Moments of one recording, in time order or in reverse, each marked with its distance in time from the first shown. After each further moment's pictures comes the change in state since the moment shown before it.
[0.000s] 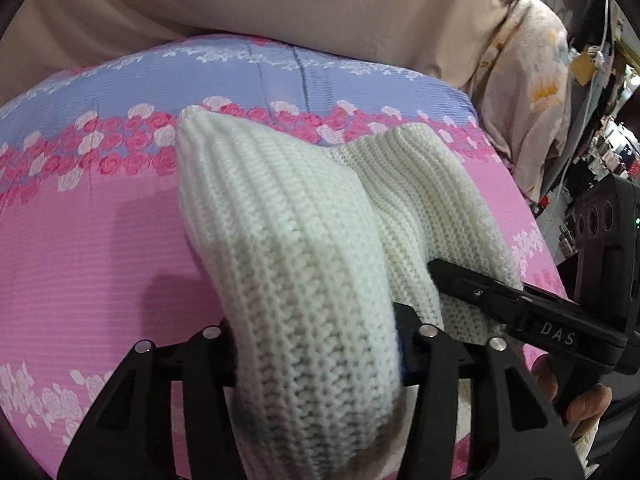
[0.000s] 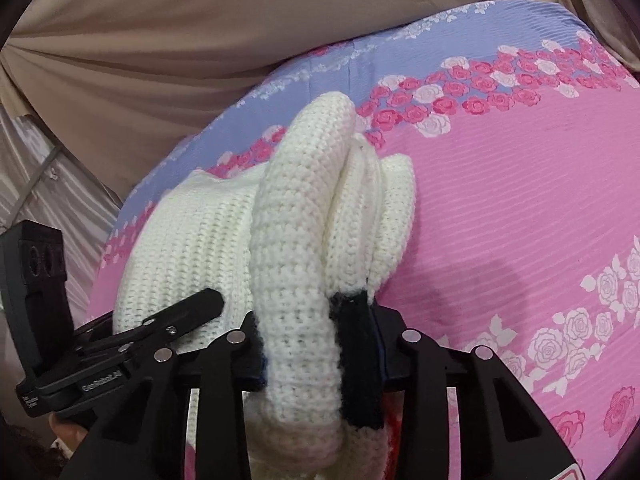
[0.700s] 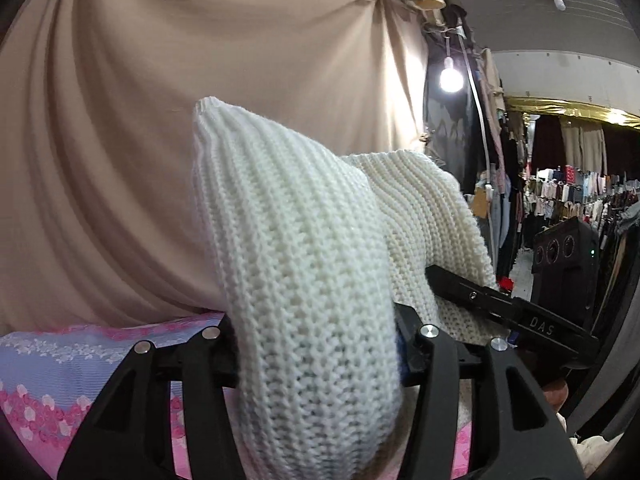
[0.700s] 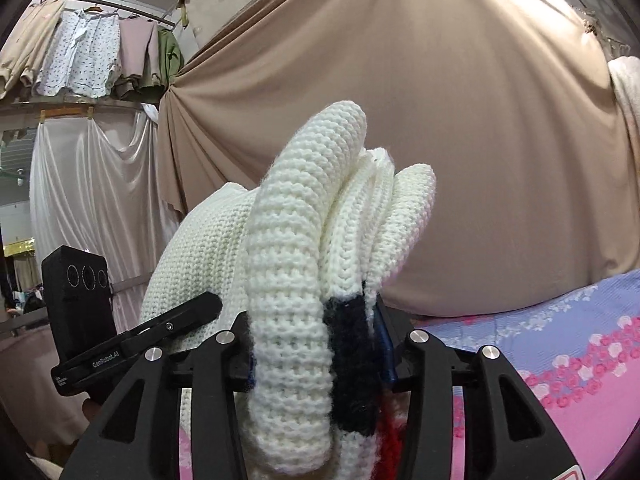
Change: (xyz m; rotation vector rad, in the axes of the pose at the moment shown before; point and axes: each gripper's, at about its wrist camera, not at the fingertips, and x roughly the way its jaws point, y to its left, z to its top) left arm -0.266 0.027 0.088 0.277 -0.692 -0.095; right arm -0.123 0.195 0.090 -0.313 -0.623 0.313
